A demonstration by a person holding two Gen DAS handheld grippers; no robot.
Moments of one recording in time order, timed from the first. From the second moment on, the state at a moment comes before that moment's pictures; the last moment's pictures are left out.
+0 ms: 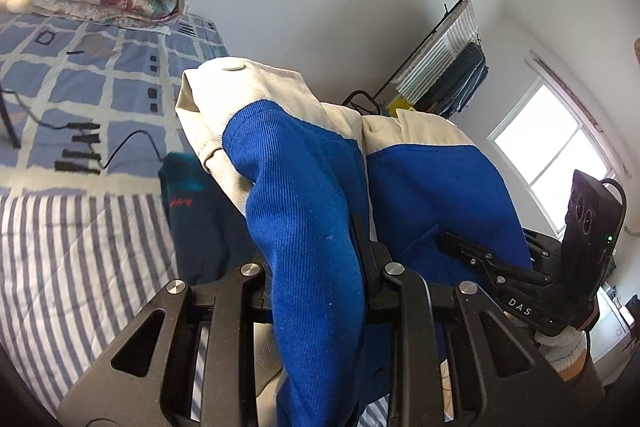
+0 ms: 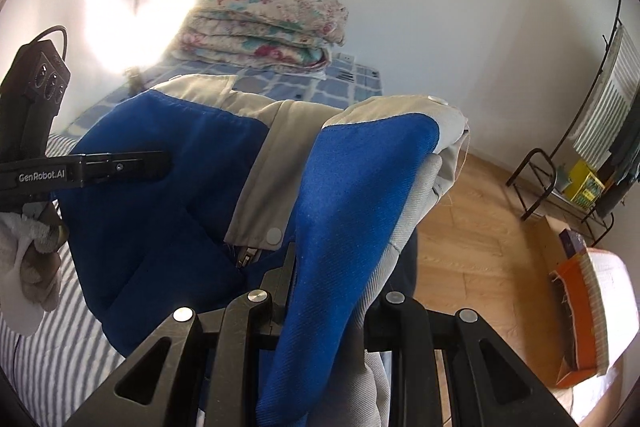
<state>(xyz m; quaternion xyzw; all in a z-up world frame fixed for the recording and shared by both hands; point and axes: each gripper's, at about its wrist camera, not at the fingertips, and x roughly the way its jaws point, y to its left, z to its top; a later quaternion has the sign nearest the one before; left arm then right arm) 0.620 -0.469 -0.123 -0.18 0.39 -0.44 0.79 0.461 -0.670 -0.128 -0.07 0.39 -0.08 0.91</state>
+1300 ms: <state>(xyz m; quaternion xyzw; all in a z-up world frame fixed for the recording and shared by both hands) 0.685 -0.500 -0.199 -0.08 0.41 -0.33 0.85 0.555 -0.818 -0.232 0.02 0.44 -0.19 0.88</state>
